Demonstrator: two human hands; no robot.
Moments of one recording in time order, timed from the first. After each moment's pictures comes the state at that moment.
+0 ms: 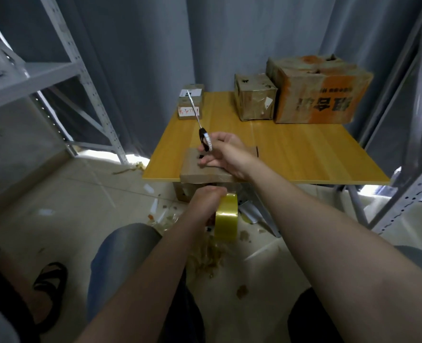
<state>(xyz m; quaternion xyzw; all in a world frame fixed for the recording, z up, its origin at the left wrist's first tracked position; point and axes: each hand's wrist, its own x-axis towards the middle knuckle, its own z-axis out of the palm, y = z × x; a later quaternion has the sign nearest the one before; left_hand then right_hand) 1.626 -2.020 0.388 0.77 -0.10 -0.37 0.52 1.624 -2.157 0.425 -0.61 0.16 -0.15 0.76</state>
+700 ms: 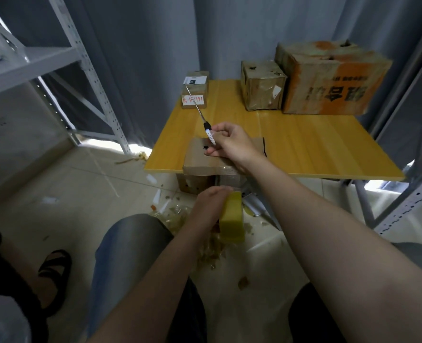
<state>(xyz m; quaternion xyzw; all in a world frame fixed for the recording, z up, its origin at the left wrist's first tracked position) 1.617 -2.013 0.367 0.75 -0.11 -0.38 0.53 1.636 -2.160 0.410 -0.68 0.21 -0.20 0.67</state>
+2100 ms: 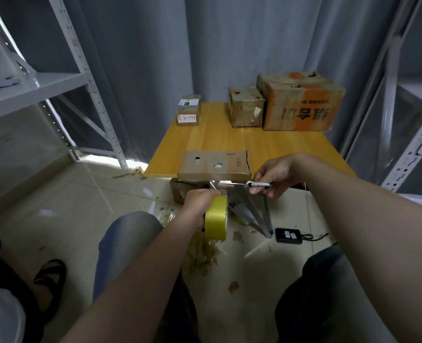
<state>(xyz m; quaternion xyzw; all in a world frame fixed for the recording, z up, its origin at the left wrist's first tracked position) 1.612 -2.011 0.371 0.72 -0.06 -0.37 0.58 1.496 -2.218 0.445 -0.79 0.31 0.23 0.47</state>
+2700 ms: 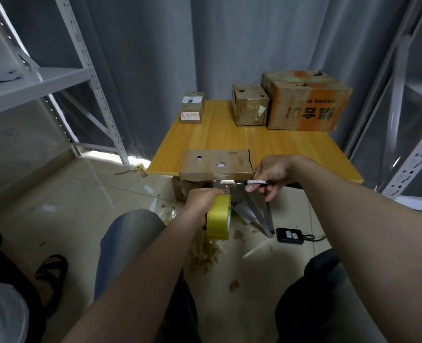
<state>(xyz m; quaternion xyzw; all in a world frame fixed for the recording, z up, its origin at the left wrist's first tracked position) 1.610 -2.007 0.376 0.73 -0.08 -0.37 0.57 1.506 -2.204 0.448 -0.80 0.32 0.18 0.48</state>
